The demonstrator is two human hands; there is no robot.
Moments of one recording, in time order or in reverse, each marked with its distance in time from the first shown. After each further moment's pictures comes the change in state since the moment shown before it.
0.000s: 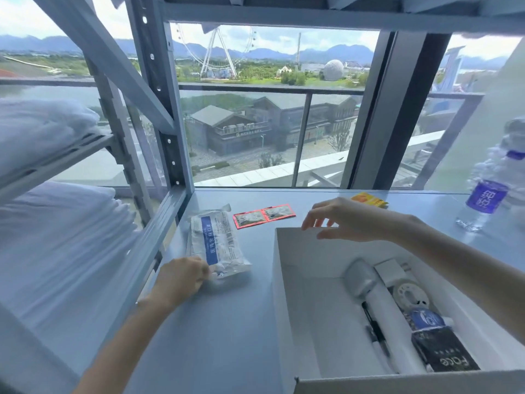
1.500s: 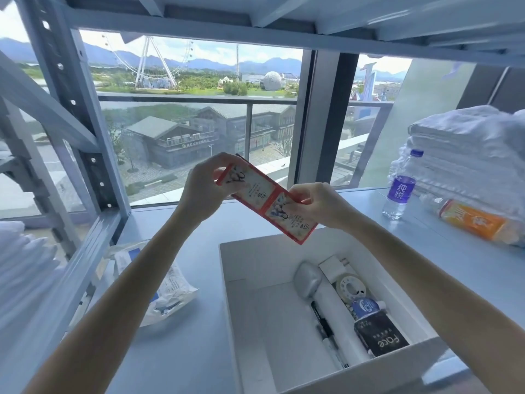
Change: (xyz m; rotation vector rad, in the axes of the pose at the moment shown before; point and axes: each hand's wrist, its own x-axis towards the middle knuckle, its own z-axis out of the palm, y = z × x) left_hand 0.081 0.147 -0.169 -1.110 0.445 0.422; right_hand -0.033 0.019 -0.018 0.406 0.475 0.346
